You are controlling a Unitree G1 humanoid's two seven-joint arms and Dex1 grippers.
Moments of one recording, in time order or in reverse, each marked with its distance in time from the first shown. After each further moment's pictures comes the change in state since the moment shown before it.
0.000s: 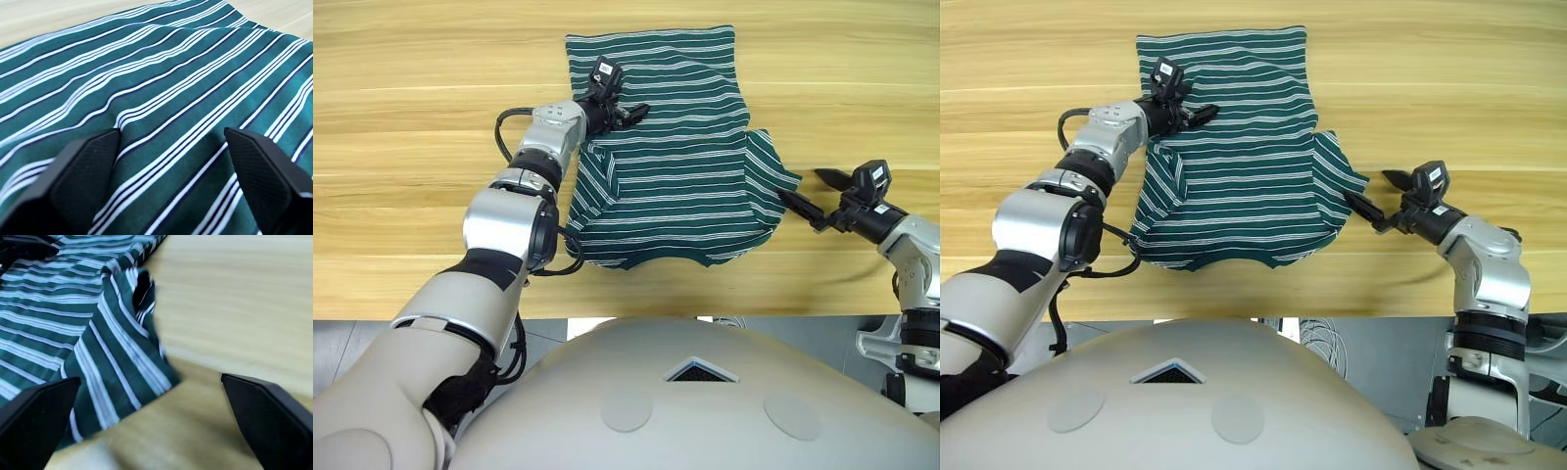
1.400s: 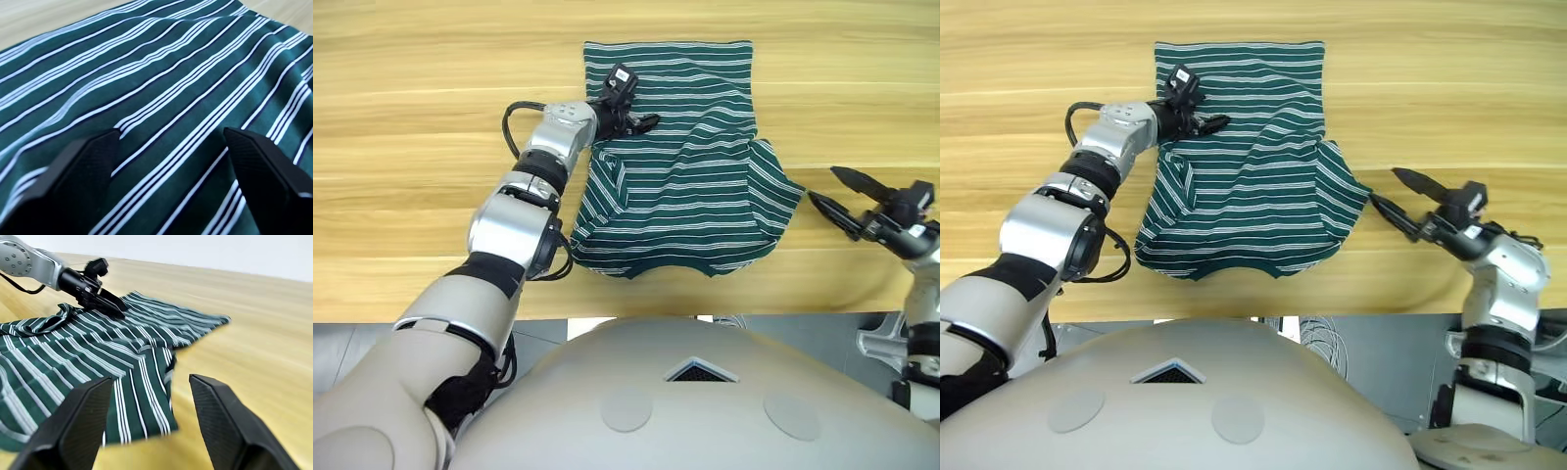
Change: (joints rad) left arm 0.019 0.000 -0.161 -0.067 -0.108 0.065 -0.001; right arm 0.055 -0.023 -0.105 0.261 0.149 -0.634 0.358
